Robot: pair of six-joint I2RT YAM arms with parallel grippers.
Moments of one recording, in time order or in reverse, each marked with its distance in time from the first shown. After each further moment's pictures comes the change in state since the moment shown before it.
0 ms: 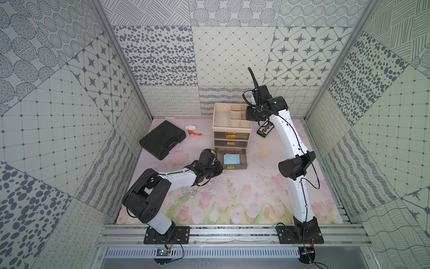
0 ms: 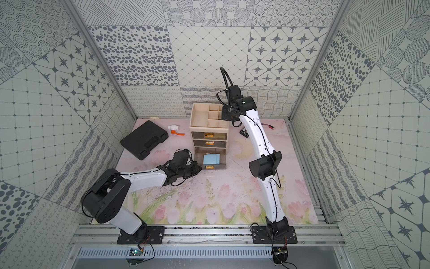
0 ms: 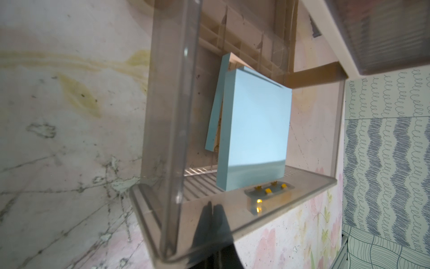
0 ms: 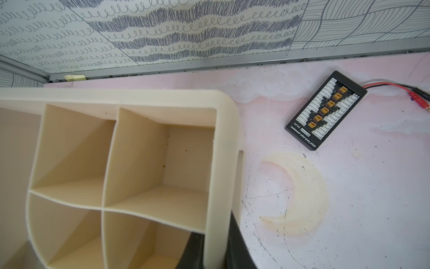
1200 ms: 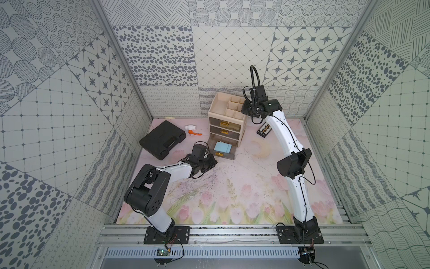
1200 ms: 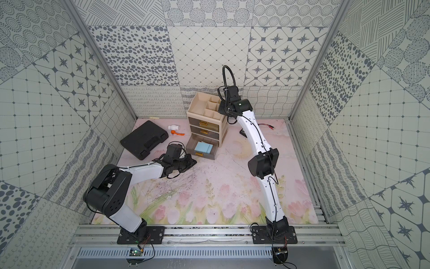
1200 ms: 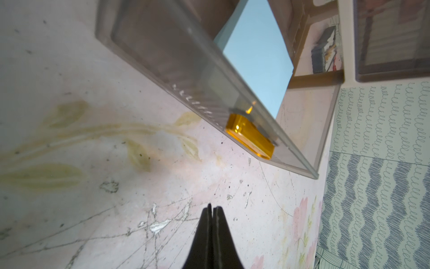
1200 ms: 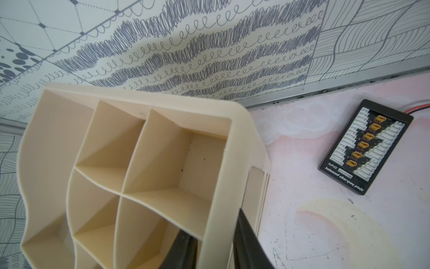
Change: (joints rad) left arm 0.160 0.048 0.073 -0.041 0.110 -0.036; right arm -0.015 0.047 -0.071 0.315 0.019 0.165
